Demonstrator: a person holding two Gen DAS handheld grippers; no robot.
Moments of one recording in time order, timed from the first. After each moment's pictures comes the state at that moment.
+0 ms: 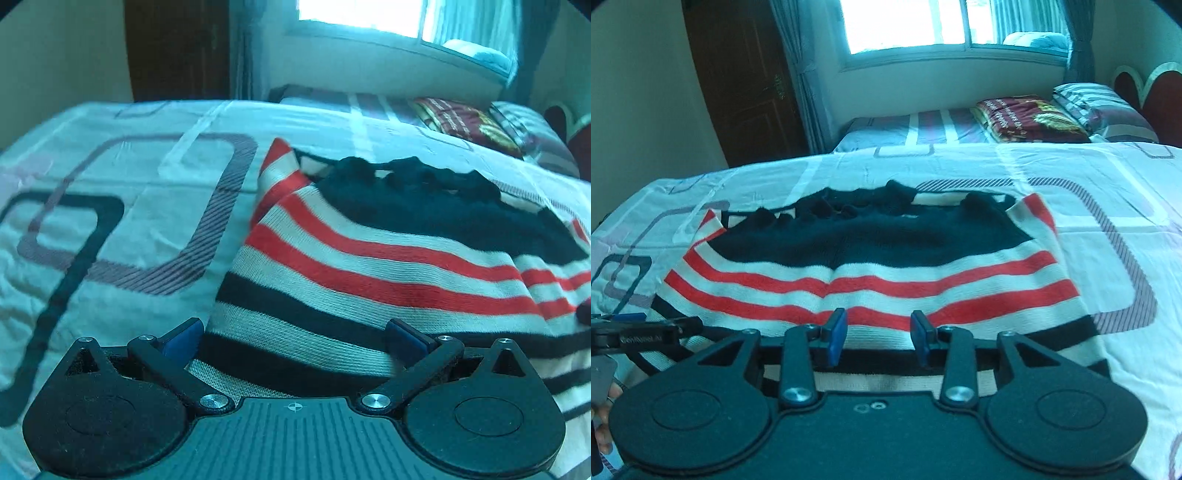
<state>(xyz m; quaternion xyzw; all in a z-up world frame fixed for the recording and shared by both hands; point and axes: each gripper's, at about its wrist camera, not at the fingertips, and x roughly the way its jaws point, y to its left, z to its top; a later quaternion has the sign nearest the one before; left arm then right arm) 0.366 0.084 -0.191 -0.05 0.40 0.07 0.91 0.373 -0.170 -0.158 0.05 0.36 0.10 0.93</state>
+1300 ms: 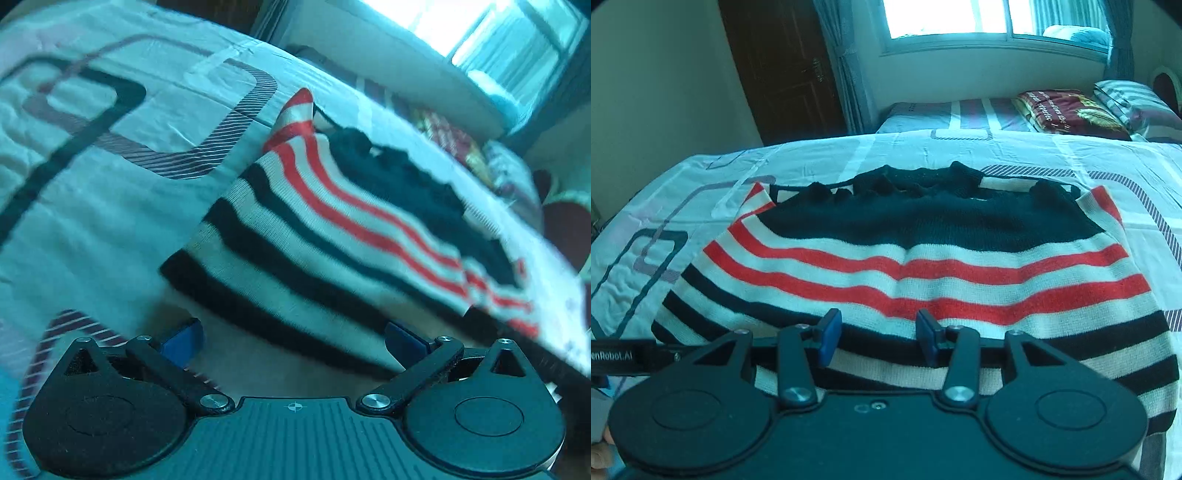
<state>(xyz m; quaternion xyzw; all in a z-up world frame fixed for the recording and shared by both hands) 0.318 0.112 -0.199 -0.25 0.43 0.03 0.86 0.369 -0.129 -0.157 0.05 0.37 0.15 0.92</state>
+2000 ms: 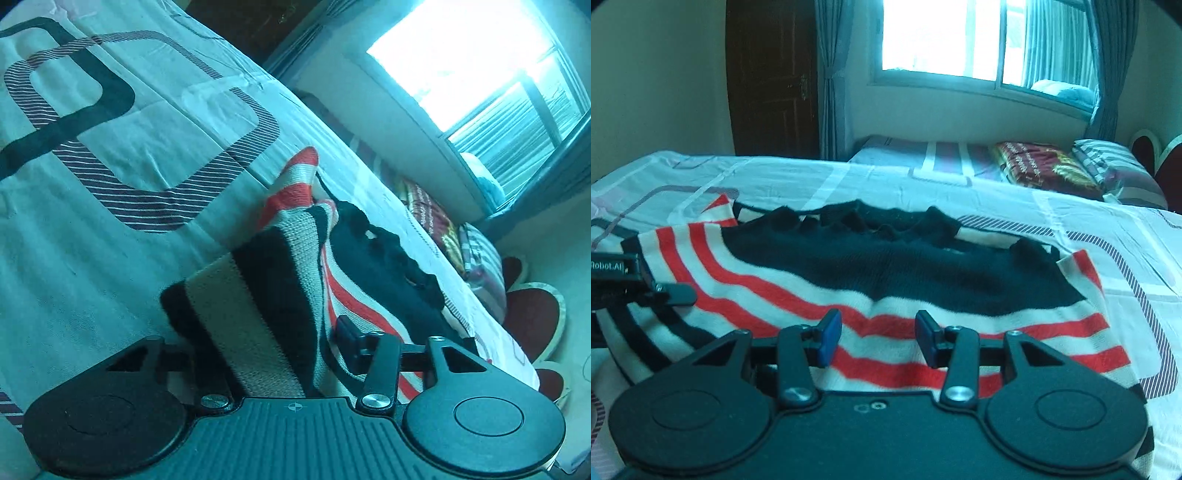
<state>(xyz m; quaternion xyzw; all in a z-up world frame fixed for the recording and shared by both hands) 0.367 0.124 -0.217 -0.35 0.35 0.03 0.87 0.392 -0.114 -0.165 -0.03 0.30 0.09 0.95</state>
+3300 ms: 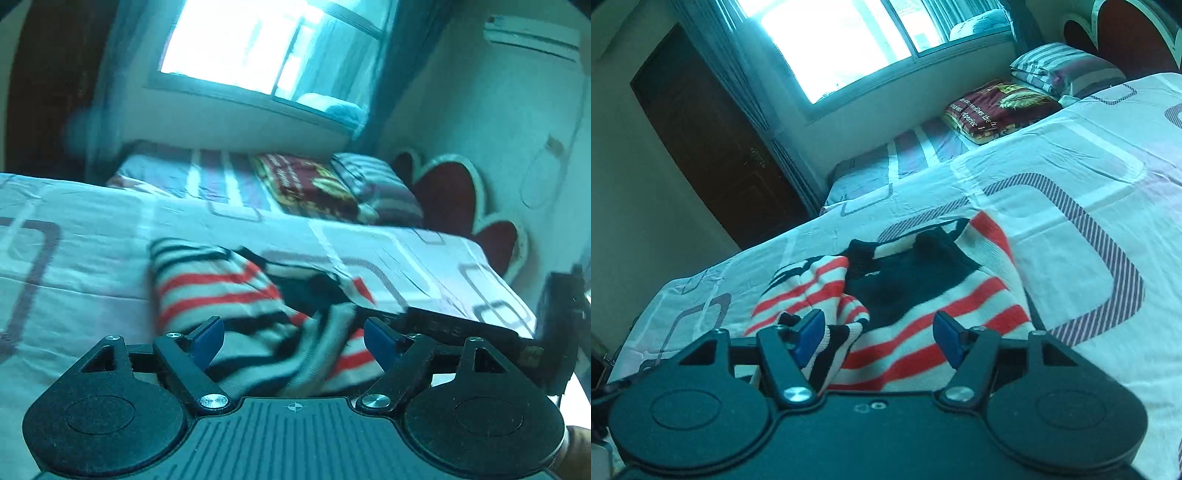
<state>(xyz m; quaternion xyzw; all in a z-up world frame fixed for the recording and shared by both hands) 0.343 0.000 -0.088 -0.10 0.29 -0.16 0.94 0.378 -0.252 -0.133 0.23 0.31 0.09 0.92</state>
